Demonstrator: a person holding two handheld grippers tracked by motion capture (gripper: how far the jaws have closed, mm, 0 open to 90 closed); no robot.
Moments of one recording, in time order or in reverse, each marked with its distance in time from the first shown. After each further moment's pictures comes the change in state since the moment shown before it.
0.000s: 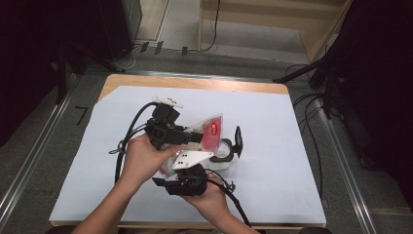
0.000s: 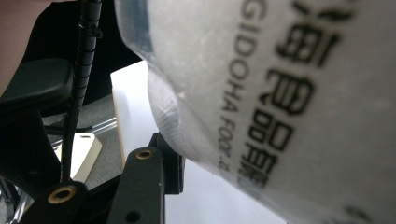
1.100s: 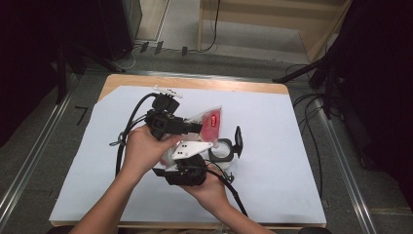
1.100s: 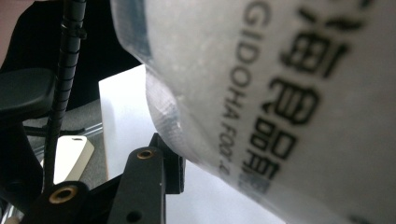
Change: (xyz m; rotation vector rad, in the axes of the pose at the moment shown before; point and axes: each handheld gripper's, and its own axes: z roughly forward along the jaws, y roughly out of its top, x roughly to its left) left arm 0.009 0.018 -0.001 -0.013 0.032 -0.026; right arm -0.016 0.015 0.002 -0.009 -0.020 -0.020
